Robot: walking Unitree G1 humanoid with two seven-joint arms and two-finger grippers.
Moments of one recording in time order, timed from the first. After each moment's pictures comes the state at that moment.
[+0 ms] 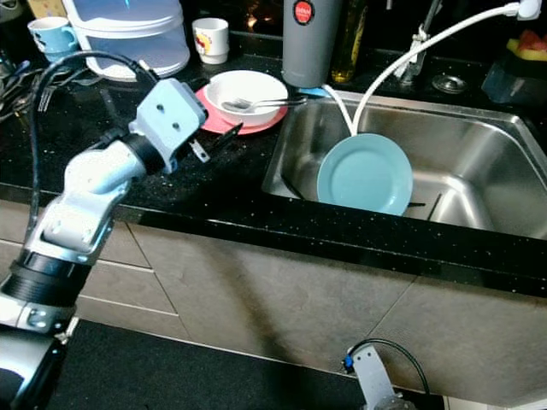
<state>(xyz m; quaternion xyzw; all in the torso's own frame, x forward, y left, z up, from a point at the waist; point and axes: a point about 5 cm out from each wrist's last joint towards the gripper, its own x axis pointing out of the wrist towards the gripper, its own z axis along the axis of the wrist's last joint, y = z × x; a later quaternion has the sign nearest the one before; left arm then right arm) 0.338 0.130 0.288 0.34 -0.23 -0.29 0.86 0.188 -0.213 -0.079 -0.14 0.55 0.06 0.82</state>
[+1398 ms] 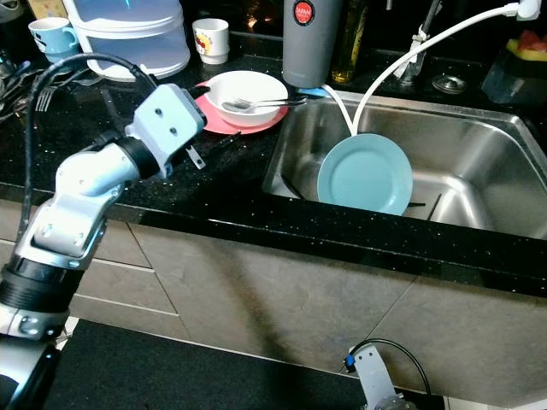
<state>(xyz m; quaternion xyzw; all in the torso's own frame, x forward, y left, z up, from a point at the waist) 0.335 0.134 0.291 0.35 -0.23 -0.28 0.87 0.188 -0.214 -0.079 -0.13 0.55 0.05 0.83</state>
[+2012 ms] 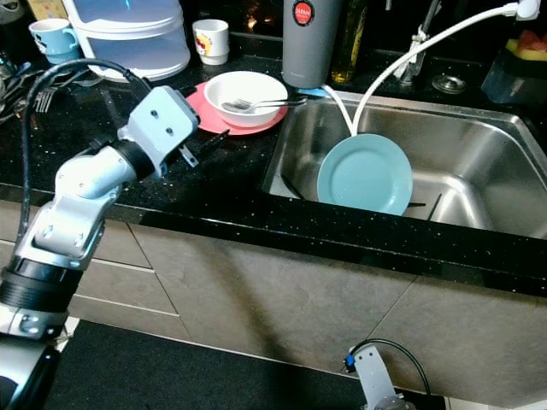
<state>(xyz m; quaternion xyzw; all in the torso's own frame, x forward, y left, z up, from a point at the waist) 0.342 0.147 0.291 0.35 -0.23 -0.23 0.88 0.188 -0.213 -0.079 -0.14 0.54 0.05 0.83</state>
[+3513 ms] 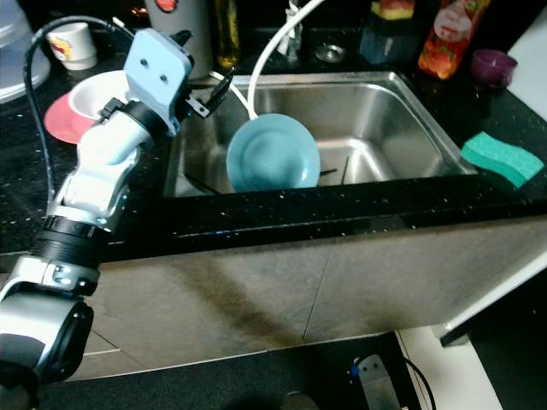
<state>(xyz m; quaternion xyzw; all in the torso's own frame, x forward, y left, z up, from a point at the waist) 0.368 0.134 0.317 0.23 -0.31 -0.18 0.90 0.175 -0.218 -0.084 -0.12 0.55 0.03 0.82</state>
